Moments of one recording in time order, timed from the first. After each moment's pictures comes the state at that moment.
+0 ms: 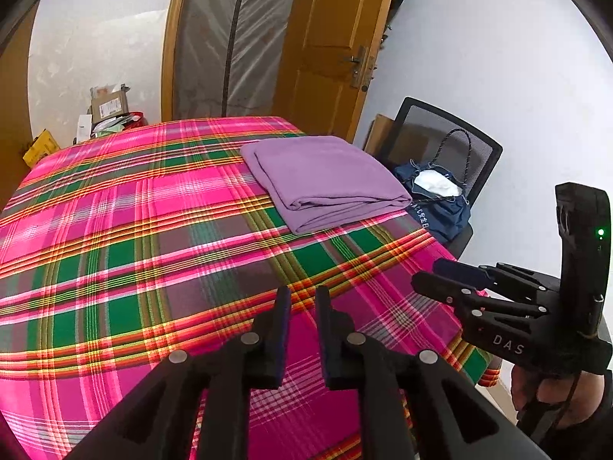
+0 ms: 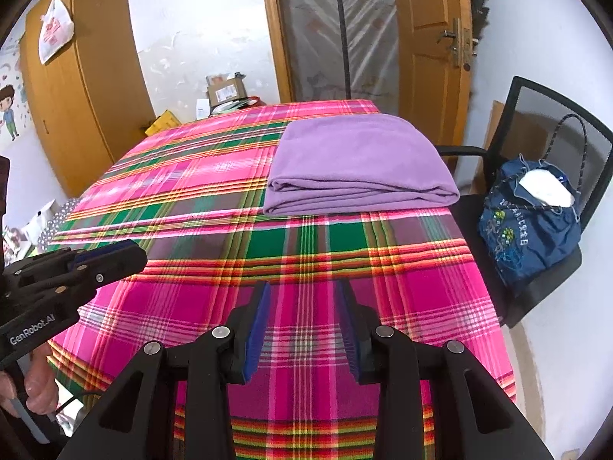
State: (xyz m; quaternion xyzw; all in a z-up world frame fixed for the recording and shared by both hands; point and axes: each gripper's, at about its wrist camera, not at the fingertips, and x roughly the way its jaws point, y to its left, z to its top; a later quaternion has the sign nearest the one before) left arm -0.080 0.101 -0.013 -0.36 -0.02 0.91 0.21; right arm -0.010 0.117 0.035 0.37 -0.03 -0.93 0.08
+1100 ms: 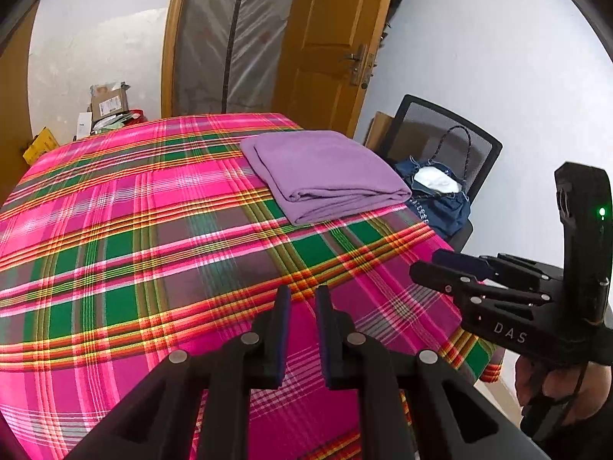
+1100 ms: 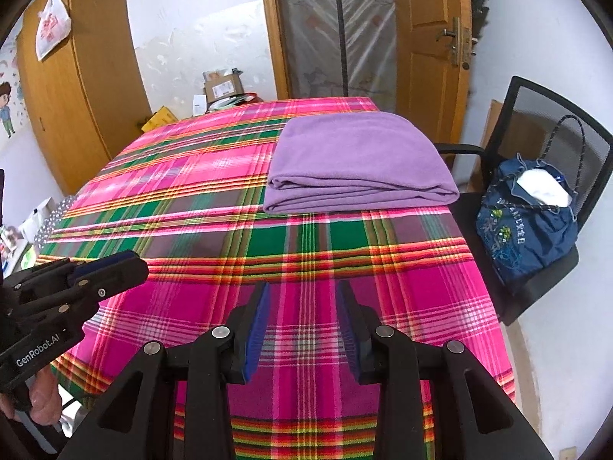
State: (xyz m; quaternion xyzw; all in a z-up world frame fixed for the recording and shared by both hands) left arm -0.075 0.102 -0.020 -0.36 -0.01 0.91 0.22; right arm -0.011 0.110 0.036 0.38 -0.02 -0.92 0.07
